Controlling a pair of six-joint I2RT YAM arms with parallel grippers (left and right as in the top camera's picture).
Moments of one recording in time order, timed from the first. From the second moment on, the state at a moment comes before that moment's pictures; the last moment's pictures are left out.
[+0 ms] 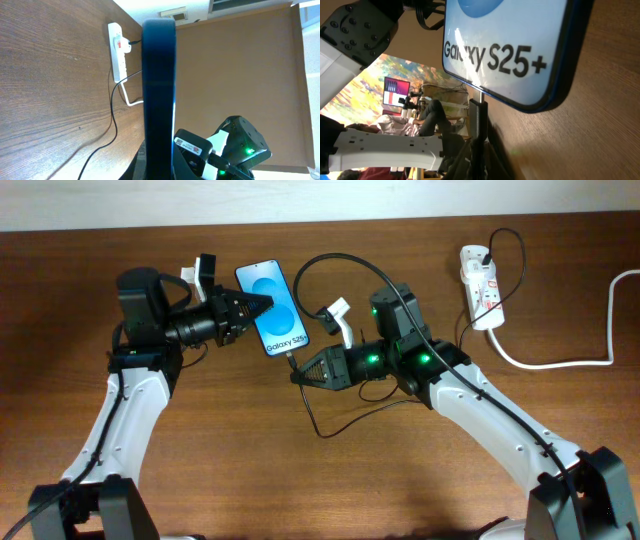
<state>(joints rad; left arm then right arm) 0.03 1.57 1.06 0.06 1.15 -0.94 0.46 1.59 1.10 -0.20 -1.10 0.55</state>
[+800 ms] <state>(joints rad) 0.04 1.57 1.06 0.06 1.15 -0.94 0.46 1.59 1.10 -0.20 -1.08 0.57</state>
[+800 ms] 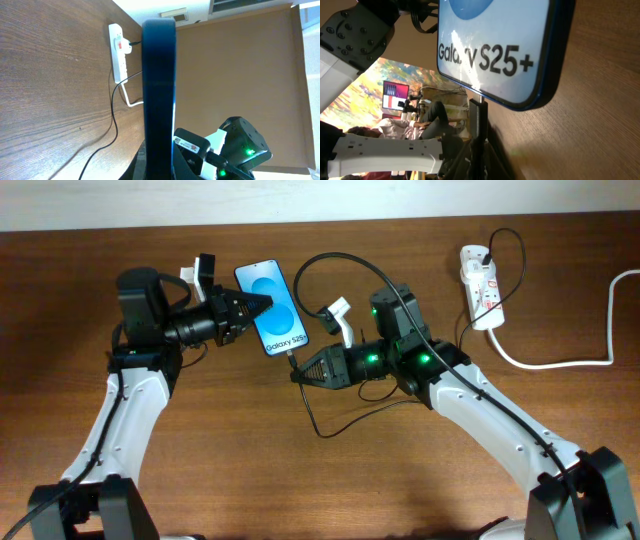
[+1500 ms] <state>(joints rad) 0.04 1.57 1.06 0.06 1.15 -0.92 0.46 1.59 1.10 -0.20 -1.08 0.57</state>
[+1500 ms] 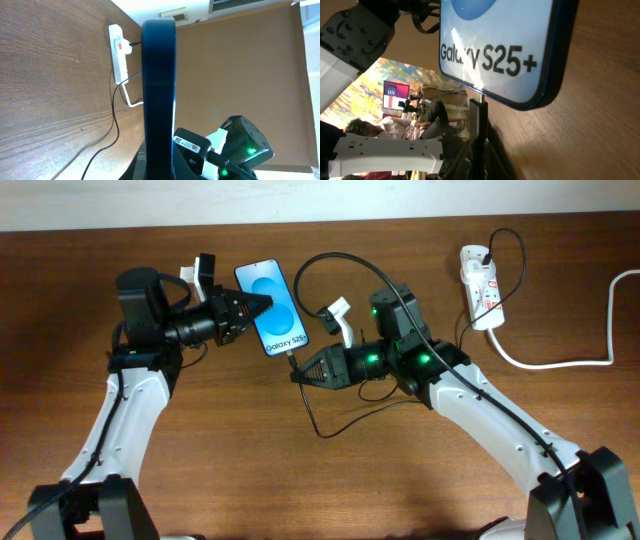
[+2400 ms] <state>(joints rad) 0.02 1.57 1.07 0.07 1.18 -0.84 0.47 1.59 1.09 -0.14 -1.08 0.57</state>
